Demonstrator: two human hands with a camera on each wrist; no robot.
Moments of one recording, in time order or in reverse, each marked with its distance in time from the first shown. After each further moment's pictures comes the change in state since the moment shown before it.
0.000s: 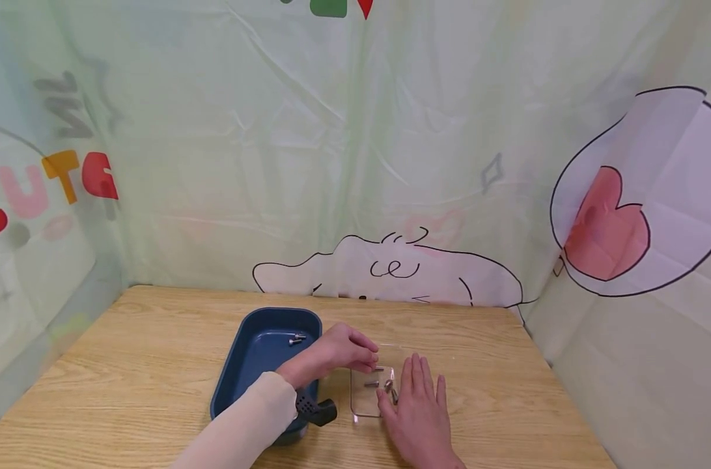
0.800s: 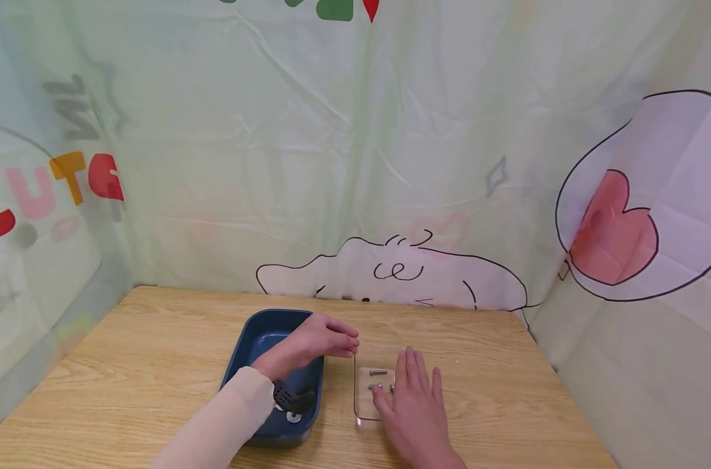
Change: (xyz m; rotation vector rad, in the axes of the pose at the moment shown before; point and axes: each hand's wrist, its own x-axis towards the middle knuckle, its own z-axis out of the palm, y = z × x) left_hand -0.009 -0.005 -0.045 -0.162 0.012 0.080; right_hand 0.006 -0.013 -0.007 0.022 0.069 -0.092
